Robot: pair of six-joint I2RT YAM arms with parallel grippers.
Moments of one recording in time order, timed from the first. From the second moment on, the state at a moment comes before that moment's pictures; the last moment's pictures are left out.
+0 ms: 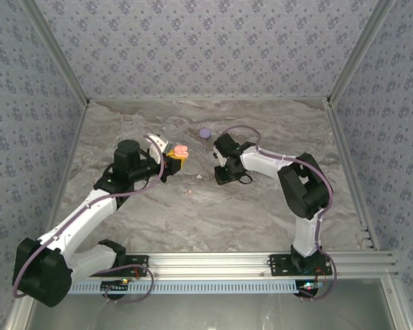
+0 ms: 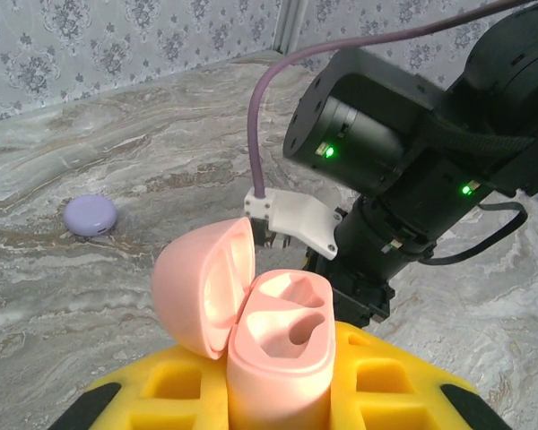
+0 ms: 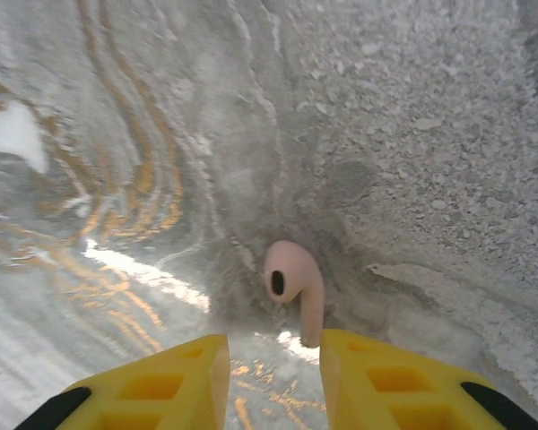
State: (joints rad) left arm -0.44 1.07 0.72 -0.01 0.51 -0.05; right arm 0.62 1.89 1.26 -0.63 -0.10 0.22
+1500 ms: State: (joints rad) left arm -0.44 1.08 0.73 0.00 0.51 -0.05; right arm 0.55 1.98 1.35 -0.74 -0.17 0.25
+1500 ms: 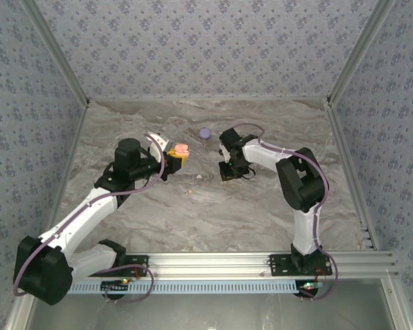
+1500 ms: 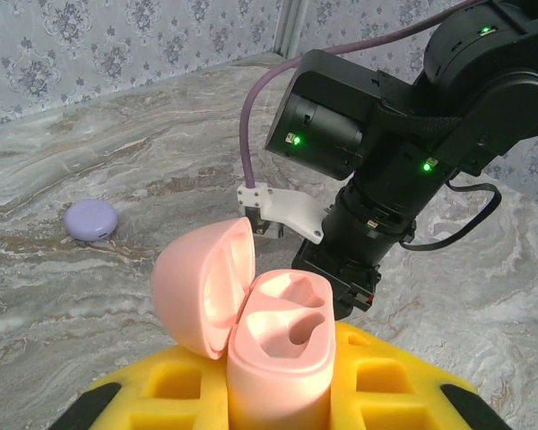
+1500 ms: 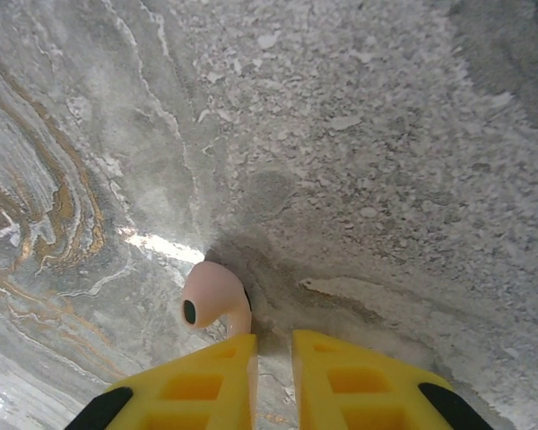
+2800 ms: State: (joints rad) left arm -0.44 1.08 0.74 -0.01 0.51 -0.05; right arm 0.58 2.03 1.50 -0.80 -0.15 0.27
